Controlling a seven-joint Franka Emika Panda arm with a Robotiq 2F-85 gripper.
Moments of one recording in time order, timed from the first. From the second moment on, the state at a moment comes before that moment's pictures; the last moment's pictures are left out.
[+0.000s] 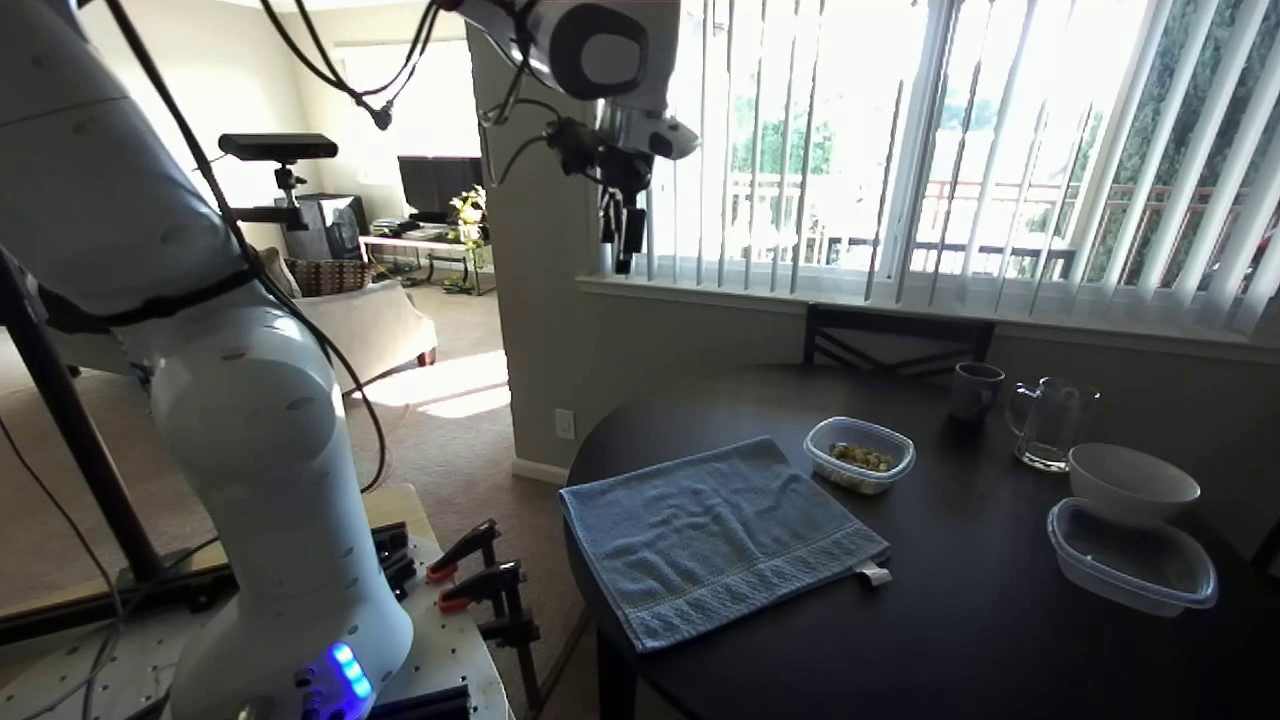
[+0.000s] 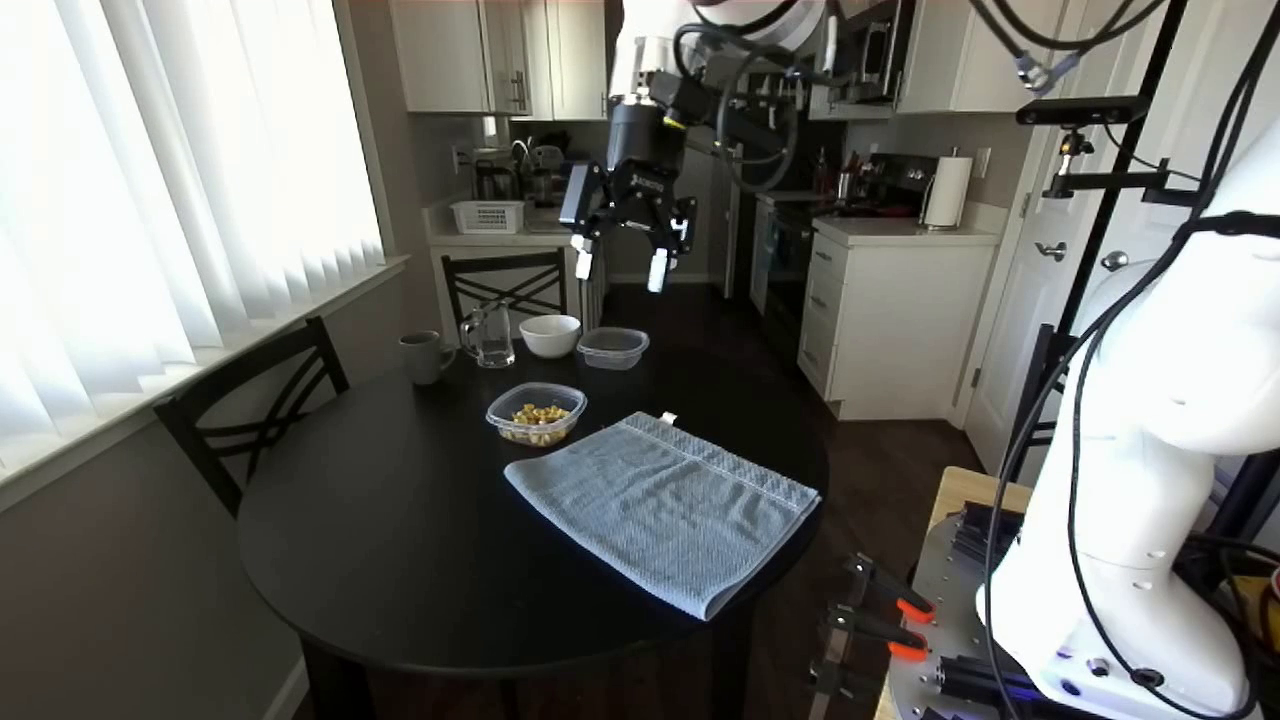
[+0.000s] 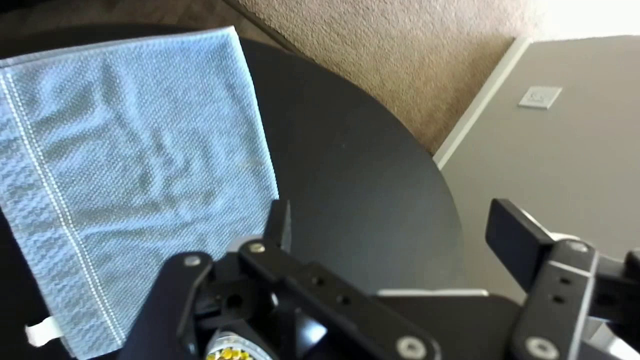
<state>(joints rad) 0.06 -0.32 0.12 -2.25 0.36 1.98 0.35</state>
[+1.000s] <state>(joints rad) 0.03 0.18 -0.04 -2.15 0.19 2.56 0.89</state>
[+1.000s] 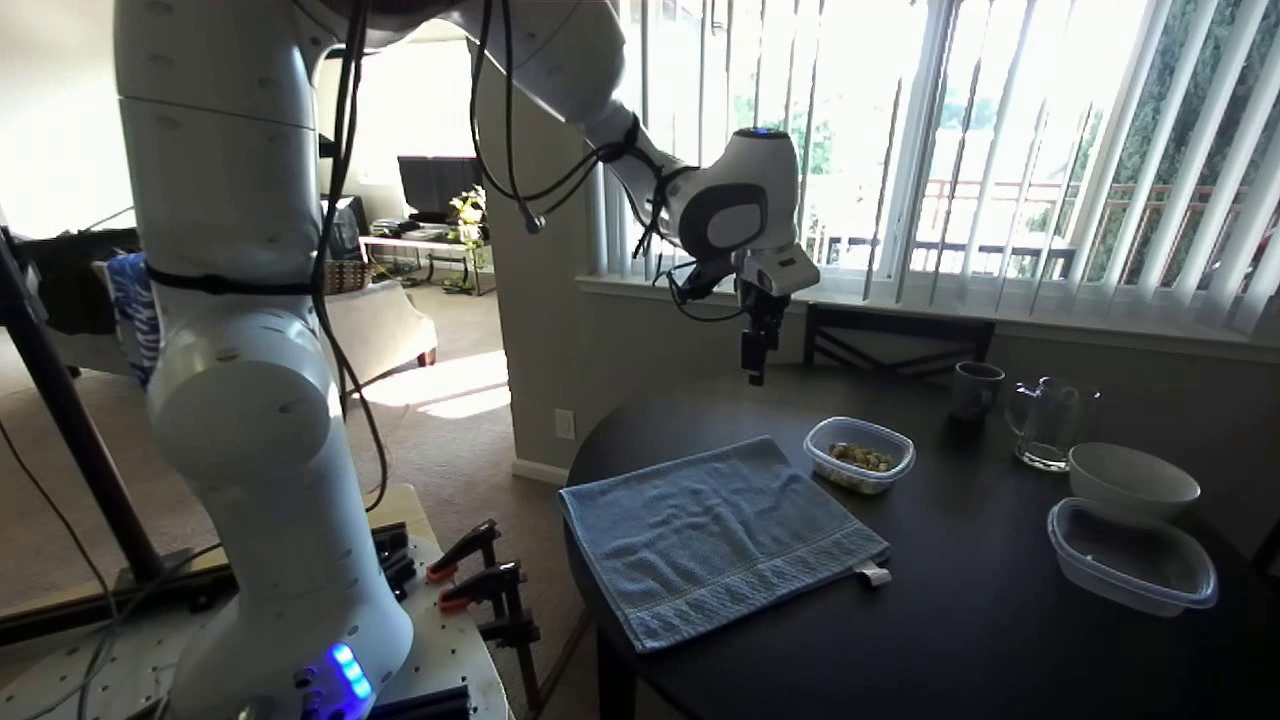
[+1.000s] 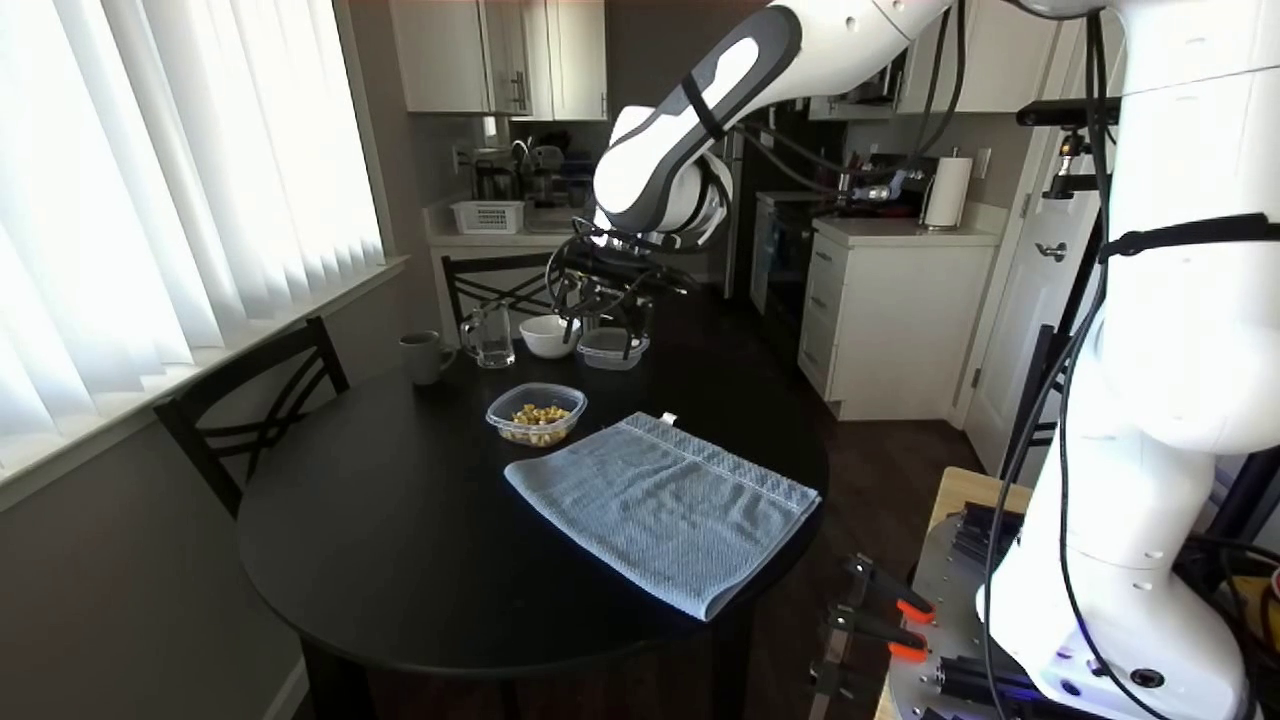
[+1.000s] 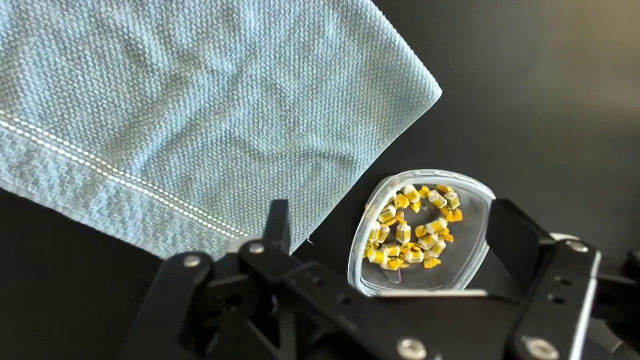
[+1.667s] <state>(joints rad) 0.07 0.32 -0.07 -2.03 0.11 2.62 1.08</state>
